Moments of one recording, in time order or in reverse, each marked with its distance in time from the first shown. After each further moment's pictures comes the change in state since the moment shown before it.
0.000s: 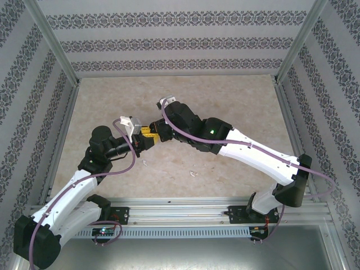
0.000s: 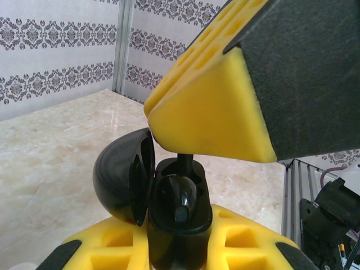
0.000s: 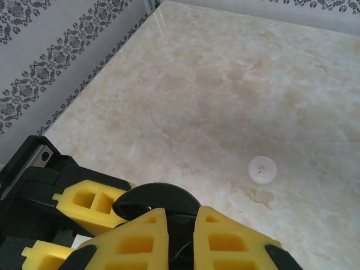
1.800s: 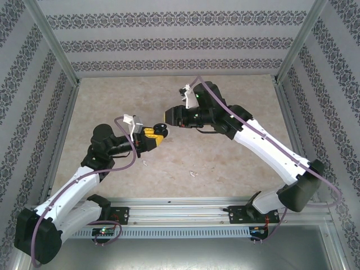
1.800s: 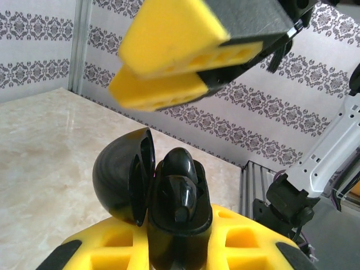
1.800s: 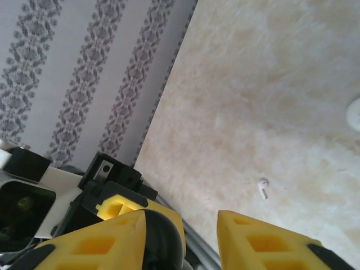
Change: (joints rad) left arm -0.009 0.063 0.007 0.121 0.149 -0.136; right arm -0.330 -0.067 -0.124 0.109 -0.707 0.274
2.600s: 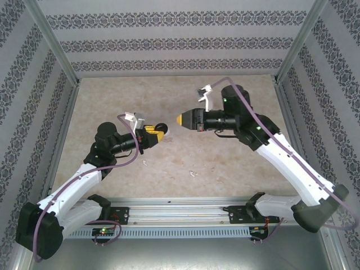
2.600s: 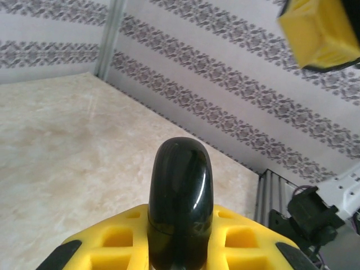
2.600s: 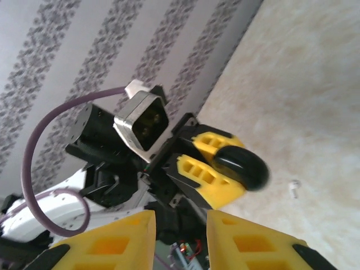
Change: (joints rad) left arm 0.007 0.049 0.006 -0.042 -0.126 -0.033; right arm -0.099 -0.255 -0.129 0.040 -0.135 -0.058
